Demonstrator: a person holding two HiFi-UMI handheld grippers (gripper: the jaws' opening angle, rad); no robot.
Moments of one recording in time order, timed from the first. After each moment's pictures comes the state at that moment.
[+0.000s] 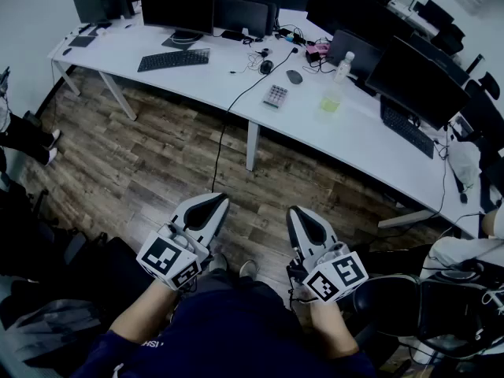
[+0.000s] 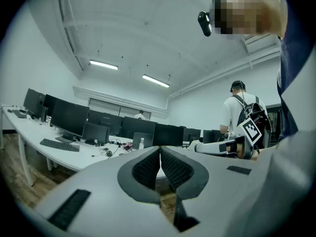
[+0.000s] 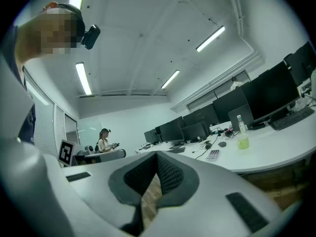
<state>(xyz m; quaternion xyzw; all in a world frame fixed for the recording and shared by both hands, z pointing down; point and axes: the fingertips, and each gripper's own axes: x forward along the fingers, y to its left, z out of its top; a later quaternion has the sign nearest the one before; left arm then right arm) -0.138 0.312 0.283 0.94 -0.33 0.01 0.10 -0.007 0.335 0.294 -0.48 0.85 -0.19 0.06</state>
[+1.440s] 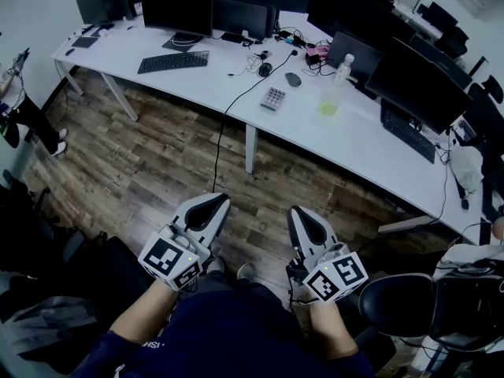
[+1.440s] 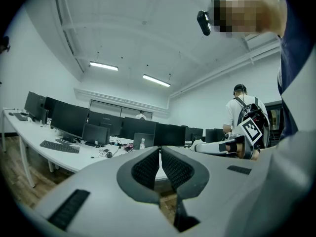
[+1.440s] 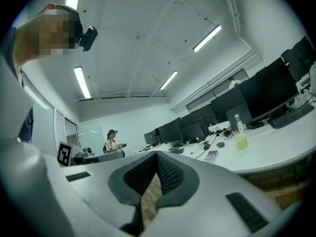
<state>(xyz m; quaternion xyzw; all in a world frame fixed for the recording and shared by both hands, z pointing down) -0.110 0.306 0.283 0.93 -0.35 0.02 0.10 0.023 0.326 0.297 -0.48 0.85 -0.19 0.08</state>
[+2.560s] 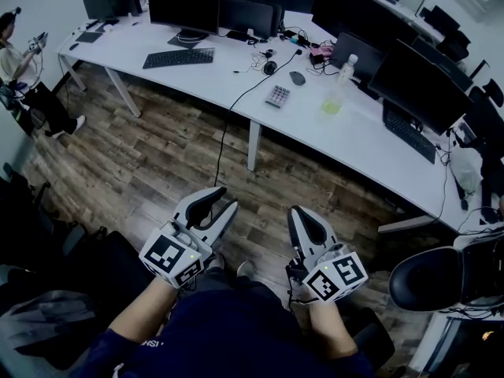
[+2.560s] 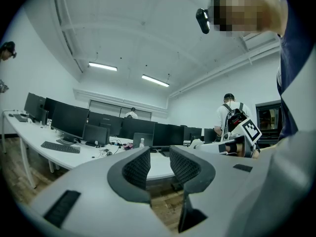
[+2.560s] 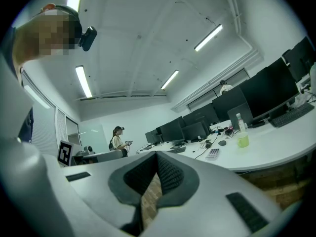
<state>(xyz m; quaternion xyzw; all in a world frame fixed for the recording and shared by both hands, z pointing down) -0.121 0.321 0.277 0.93 -0.34 0.02 0.09 0.007 0.342 0.293 -0.47 0.86 -0.20 0.07</state>
